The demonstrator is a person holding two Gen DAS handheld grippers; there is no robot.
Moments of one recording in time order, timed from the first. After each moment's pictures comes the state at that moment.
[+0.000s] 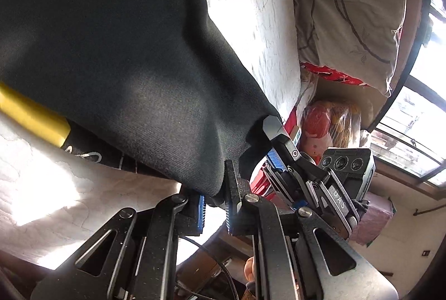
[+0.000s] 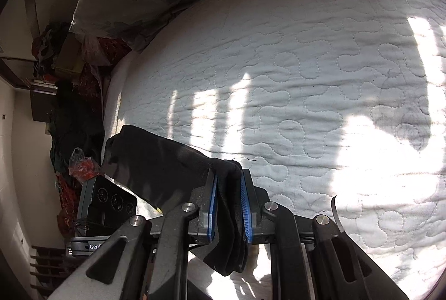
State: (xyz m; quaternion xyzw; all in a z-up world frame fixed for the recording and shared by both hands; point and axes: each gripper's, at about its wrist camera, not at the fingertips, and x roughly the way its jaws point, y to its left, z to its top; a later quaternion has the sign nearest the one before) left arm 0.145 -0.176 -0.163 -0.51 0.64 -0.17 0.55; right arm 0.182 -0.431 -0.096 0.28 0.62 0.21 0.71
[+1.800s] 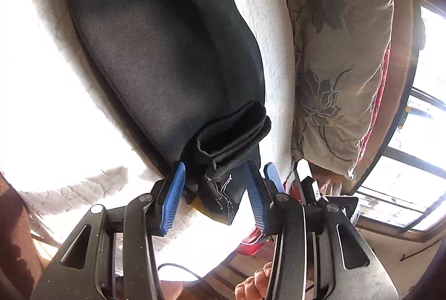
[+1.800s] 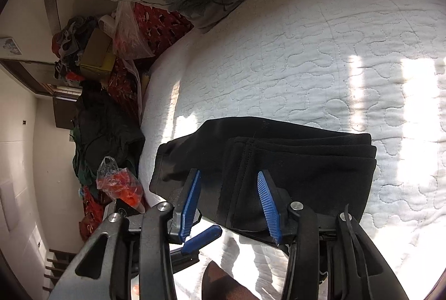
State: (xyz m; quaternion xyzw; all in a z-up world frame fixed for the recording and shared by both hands) left arm 0.136 0.057 -0.133 -0.55 0.56 -0.06 0.62; right arm 0.186 -0.223 -0.064 0.34 0.57 0.25 0.71
